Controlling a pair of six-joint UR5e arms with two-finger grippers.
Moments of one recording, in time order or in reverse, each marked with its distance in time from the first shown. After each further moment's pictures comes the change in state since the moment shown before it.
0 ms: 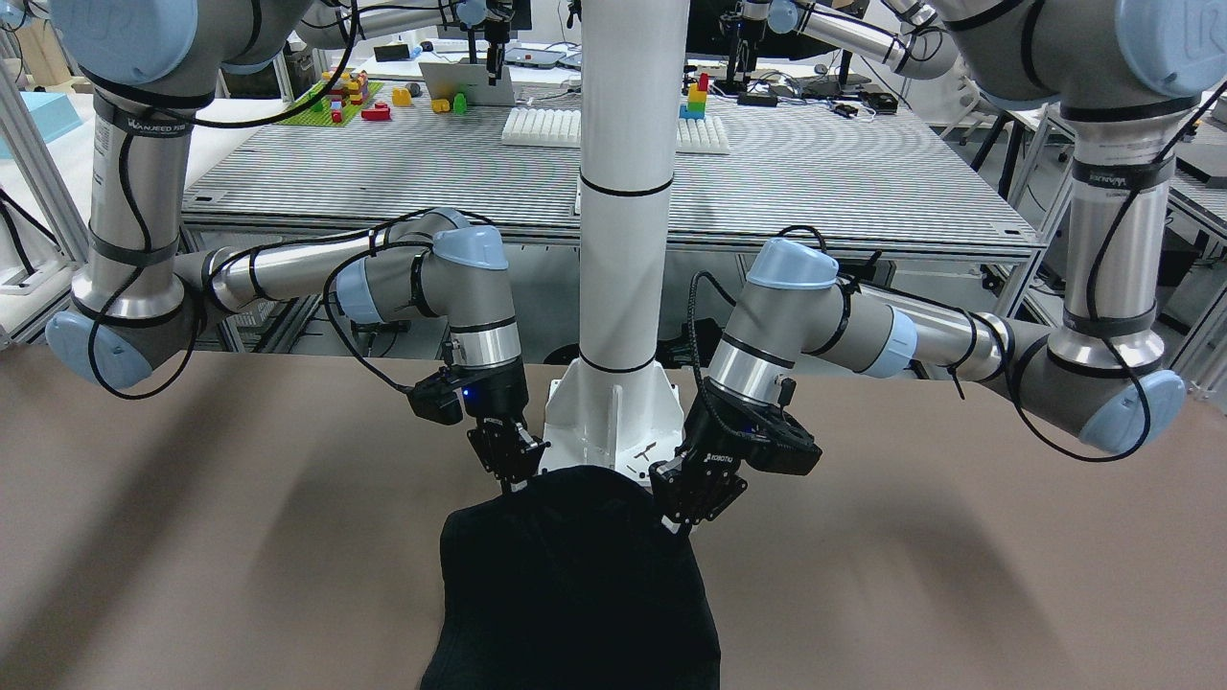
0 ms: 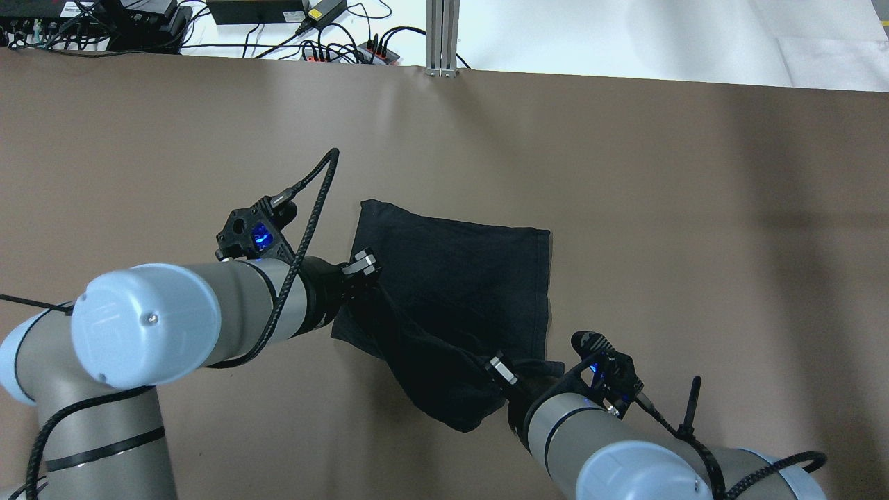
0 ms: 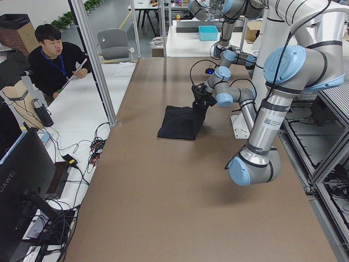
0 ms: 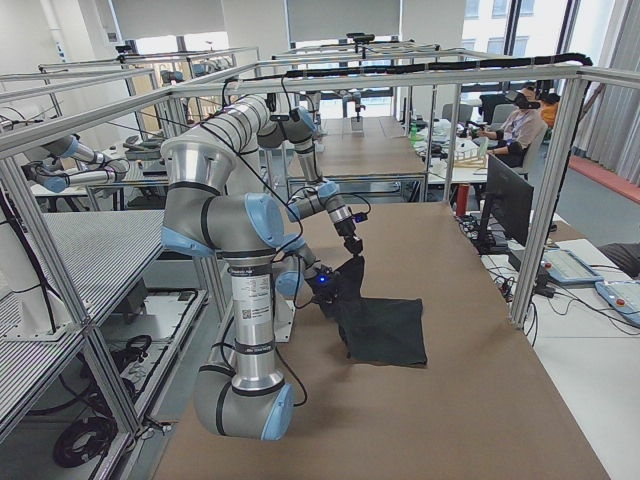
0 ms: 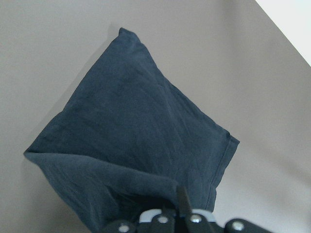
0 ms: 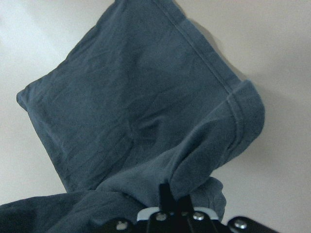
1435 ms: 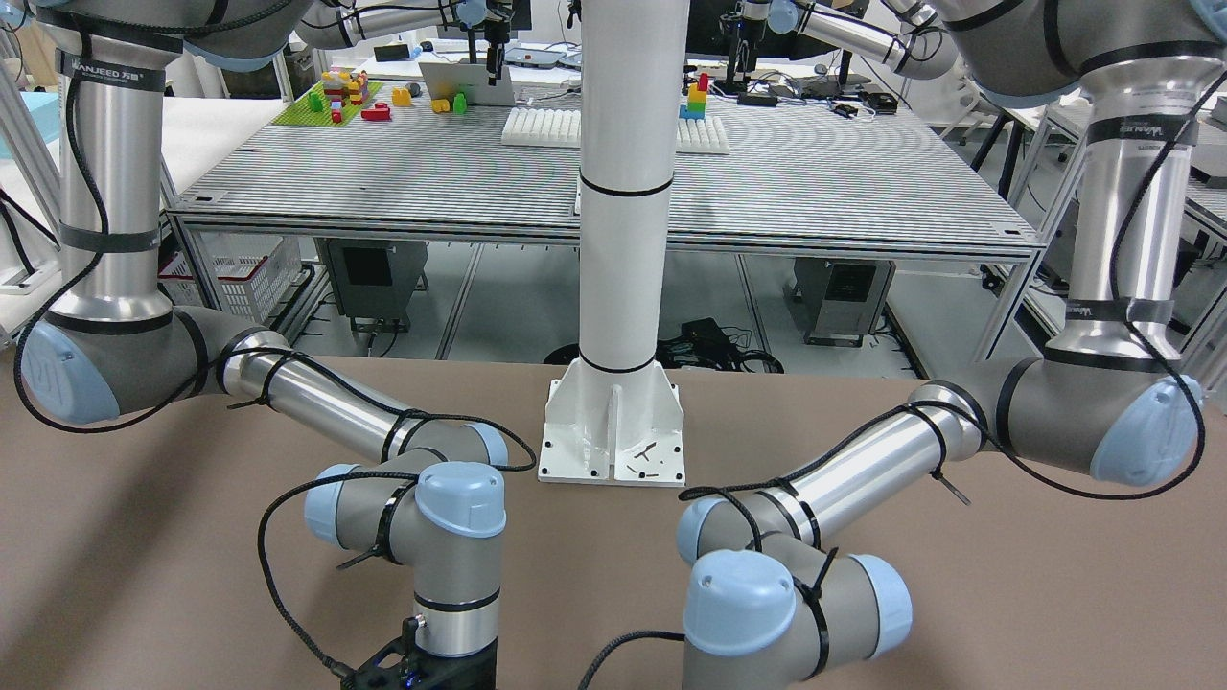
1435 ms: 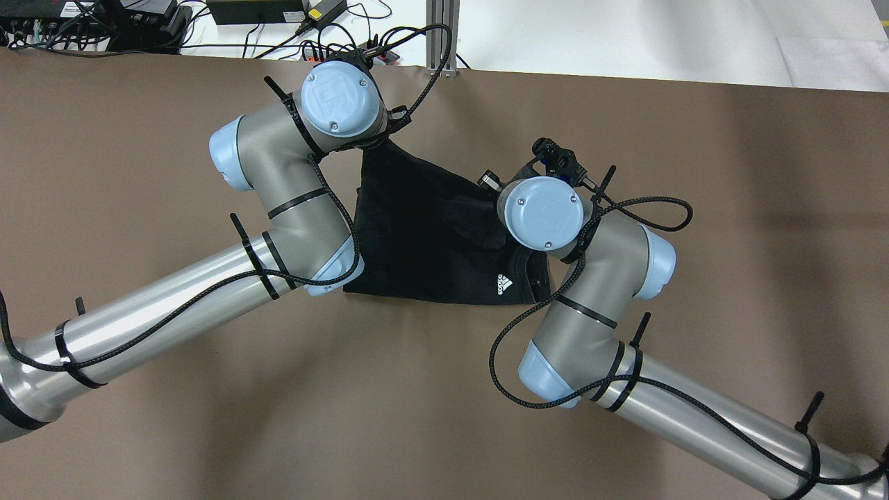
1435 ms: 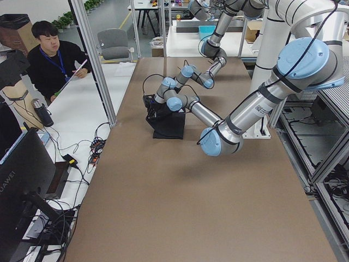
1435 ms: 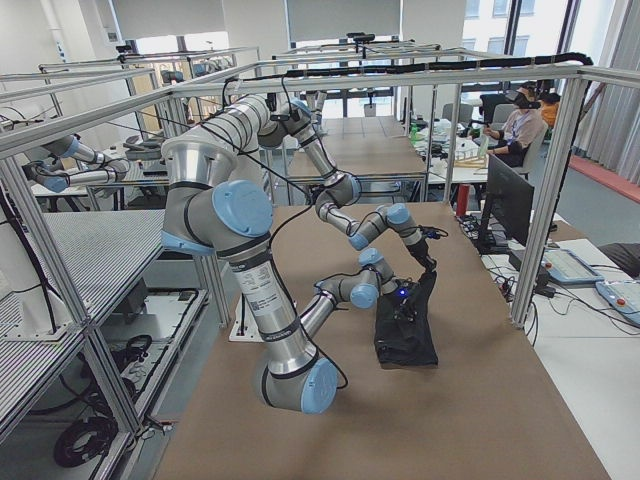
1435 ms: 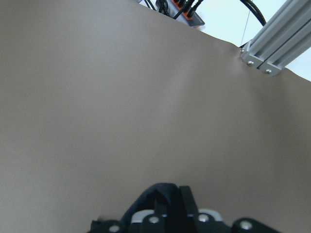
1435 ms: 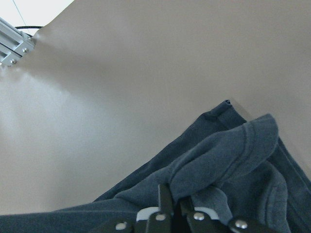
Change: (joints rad) left arm -0.301 -0.394 0.910 -0.242 -0.076 0.366; right arm 0.427 0.319 -0.721 0.303 0.177 -0.378
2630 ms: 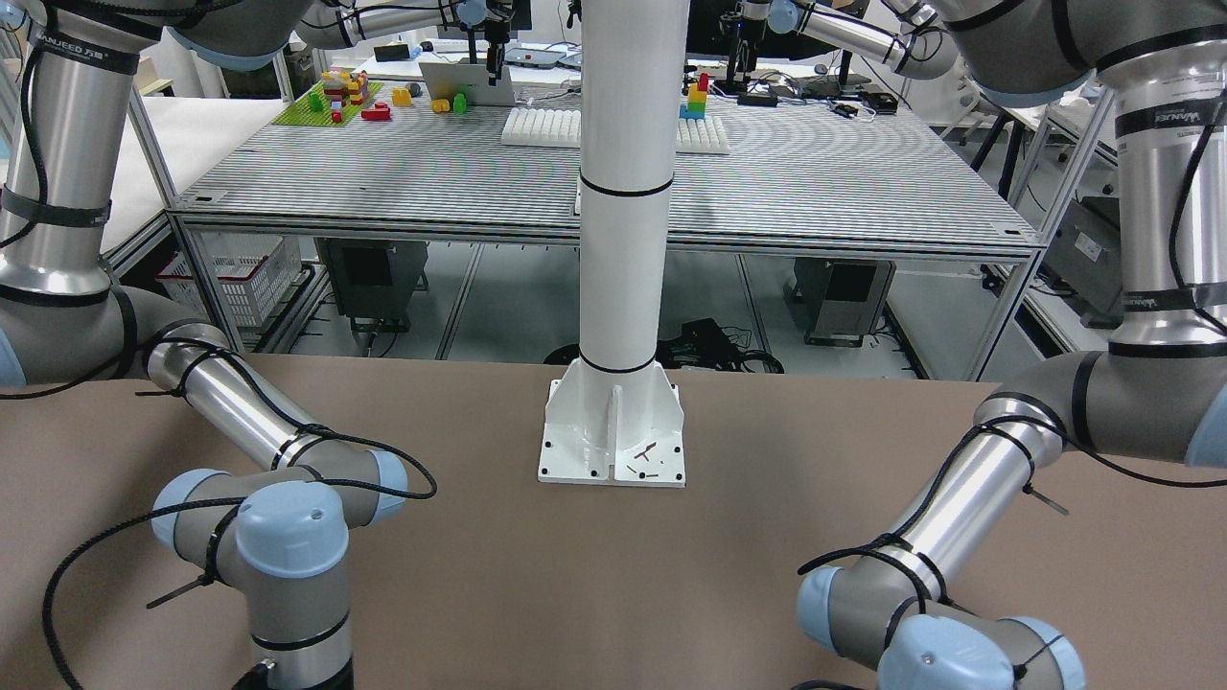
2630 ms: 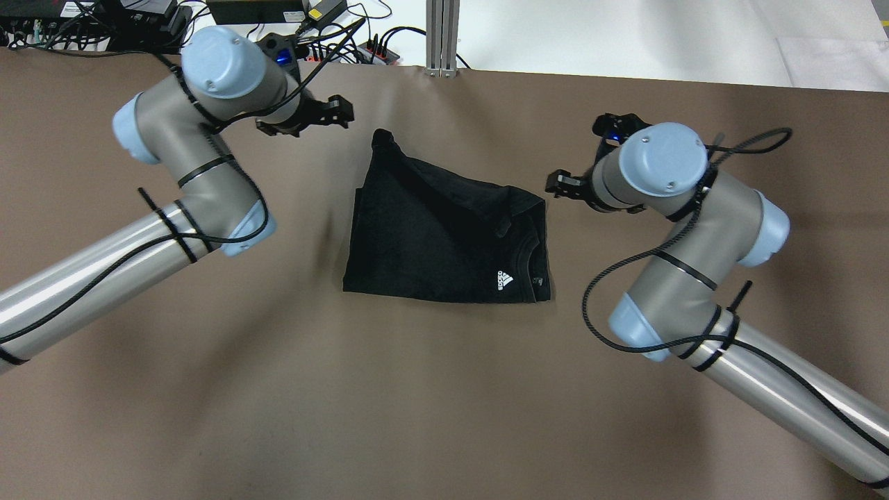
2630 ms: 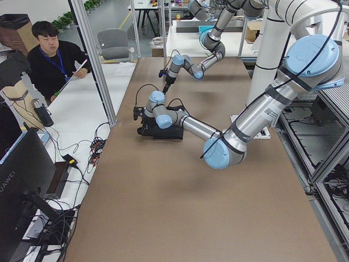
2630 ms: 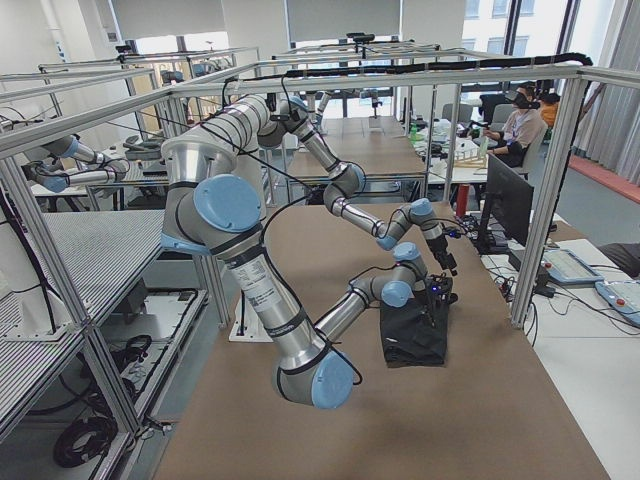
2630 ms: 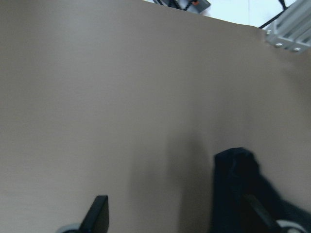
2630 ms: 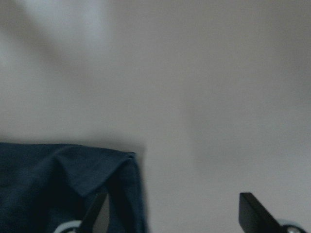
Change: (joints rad) left arm -0.136 0.158 -0.002 -0.213 -0.262 0.291; right arm 0.171 -0.157 0.060 0.013 0.289 -0.562
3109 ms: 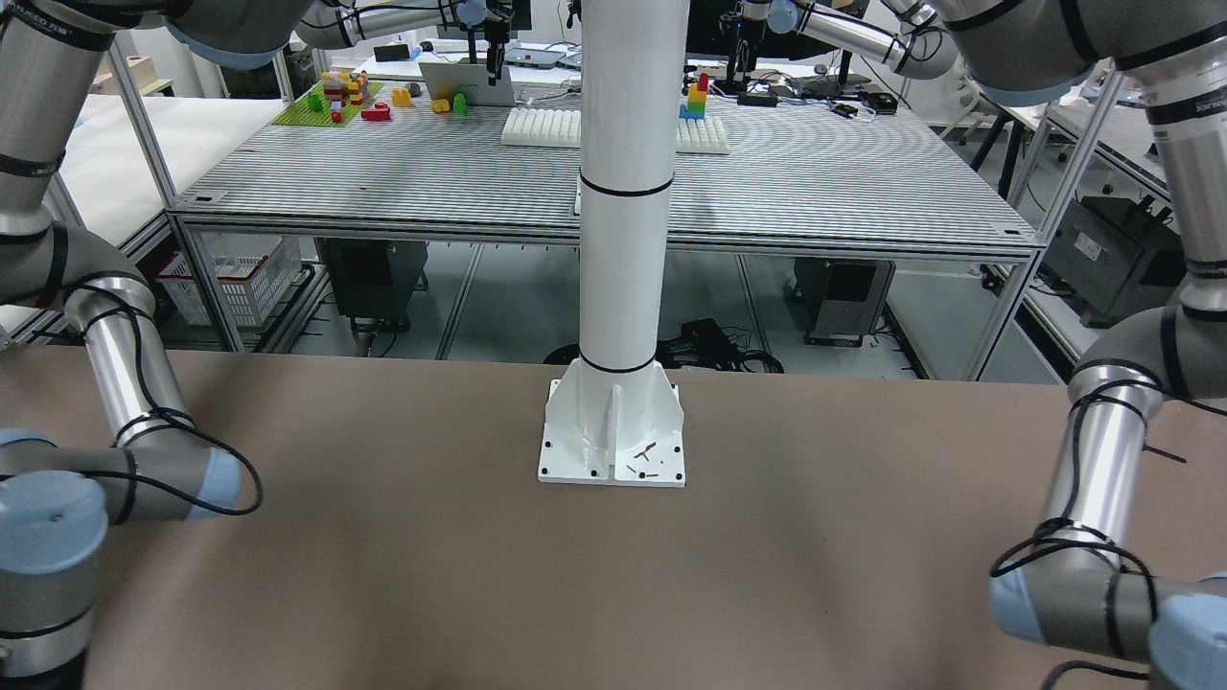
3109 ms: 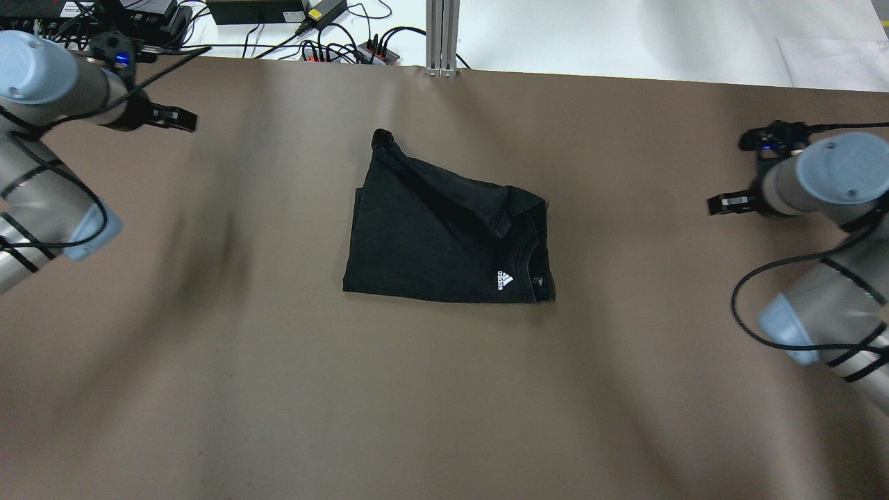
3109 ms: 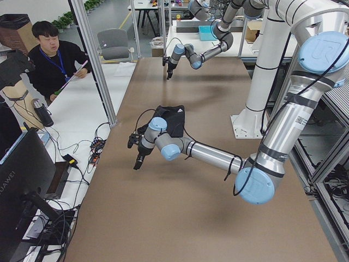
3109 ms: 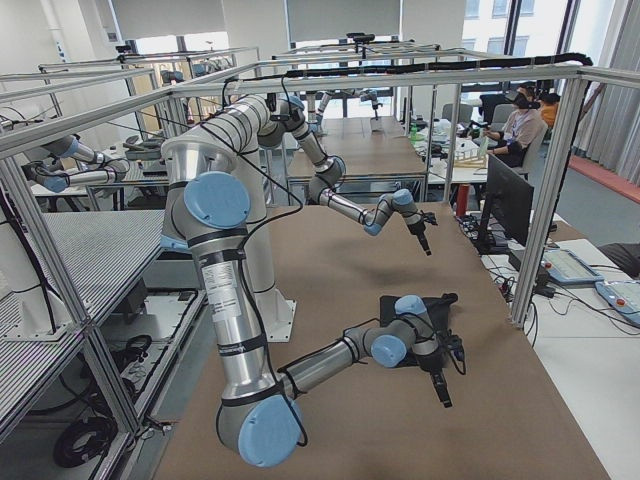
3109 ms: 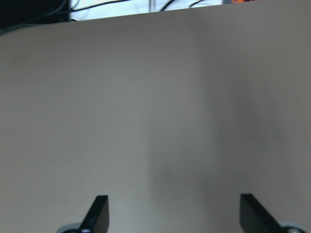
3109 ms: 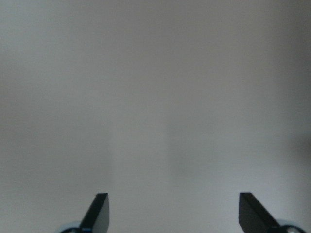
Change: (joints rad) left arm -0.178 0.343 -0.188 0.003 -0.001 0.443; right arm 0.206 -0.312 0.079 0.002 -0.008 -0.558
